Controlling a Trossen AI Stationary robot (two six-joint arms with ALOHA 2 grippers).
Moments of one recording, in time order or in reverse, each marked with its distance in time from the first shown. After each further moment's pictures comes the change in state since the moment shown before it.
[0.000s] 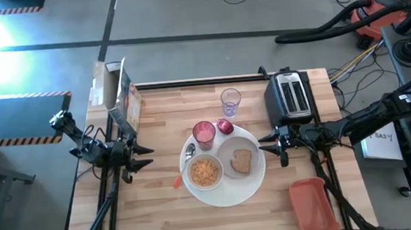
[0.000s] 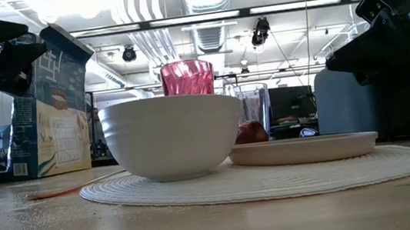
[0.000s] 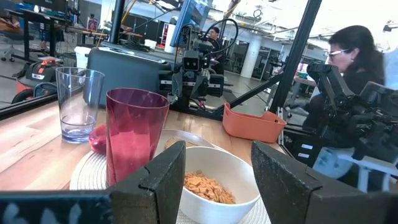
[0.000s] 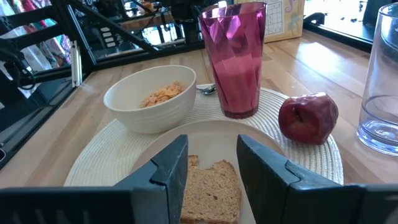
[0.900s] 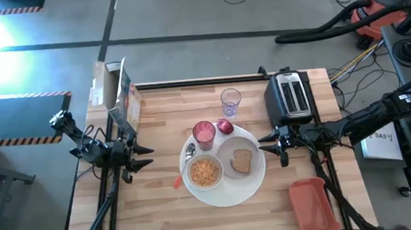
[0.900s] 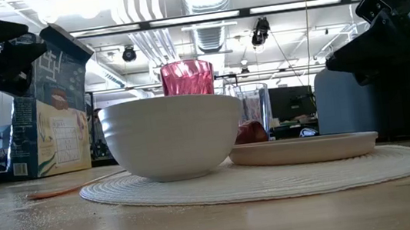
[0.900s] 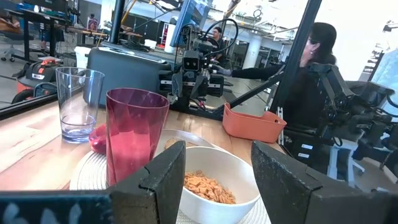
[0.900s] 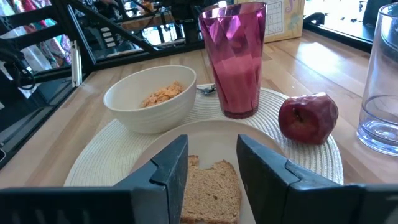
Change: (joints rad) left arm 0.000 0.000 0.000 0.000 0.000 0.000; right arm 0.000 0.000 0.000 0.000 0.000 0.000
